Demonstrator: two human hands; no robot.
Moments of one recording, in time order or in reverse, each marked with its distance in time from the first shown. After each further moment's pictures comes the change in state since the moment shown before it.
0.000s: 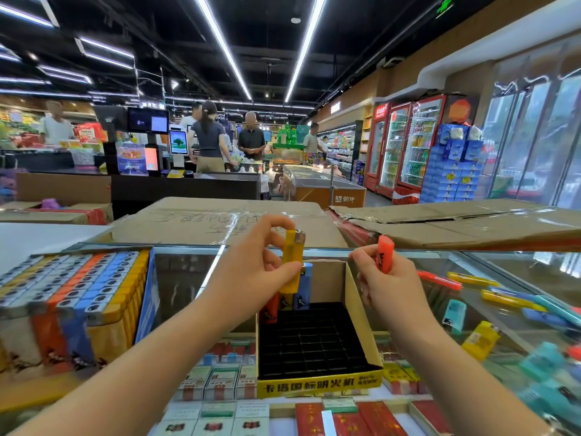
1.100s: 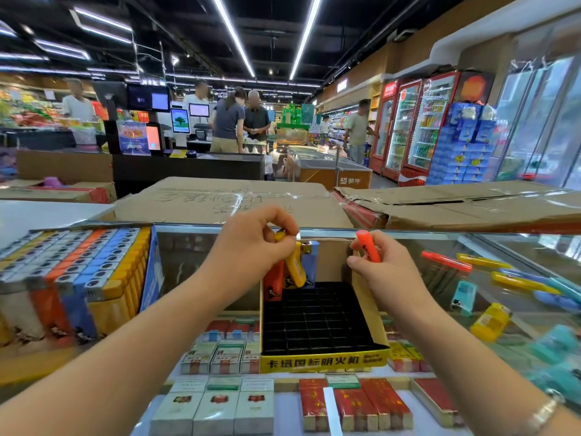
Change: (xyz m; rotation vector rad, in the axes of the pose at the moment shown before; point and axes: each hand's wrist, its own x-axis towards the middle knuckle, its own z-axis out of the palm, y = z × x) left_hand 0.003 -0.008 -0.003 0.020 0.028 -0.099; right_hand 0.004 0.017 0.004 -0.213 -0.120 -0.010
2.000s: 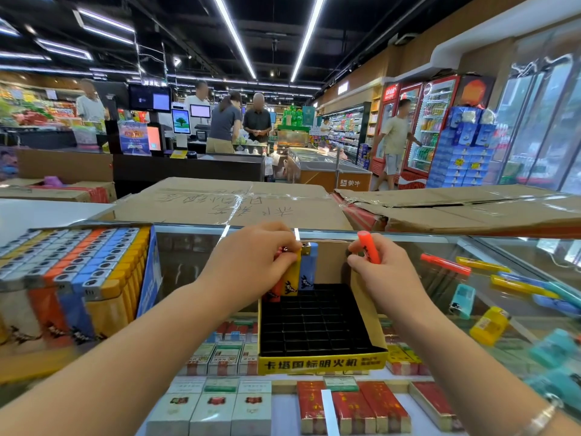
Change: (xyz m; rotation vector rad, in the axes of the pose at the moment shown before) left_hand -0.003 -0.009 0.005 0.602 -0.095 0.196; right_hand -0.001 -0.006 0.001 -0.042 0.010 0.010
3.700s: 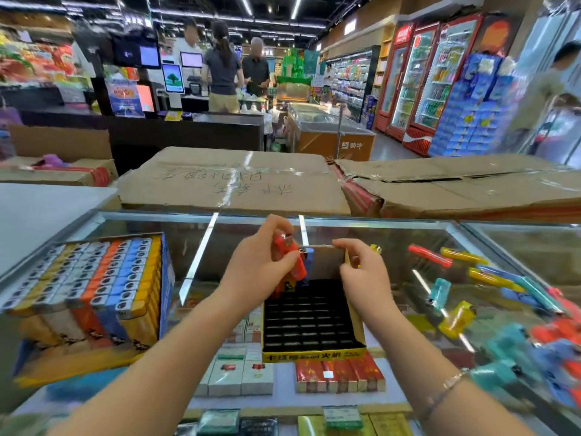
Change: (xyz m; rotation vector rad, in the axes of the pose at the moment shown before) left_hand 0.009 0.013 -0.006 -0.493 0.049 -0.265; right_hand 0.006 -0.007 0.007 0.034 -0.016 0.095
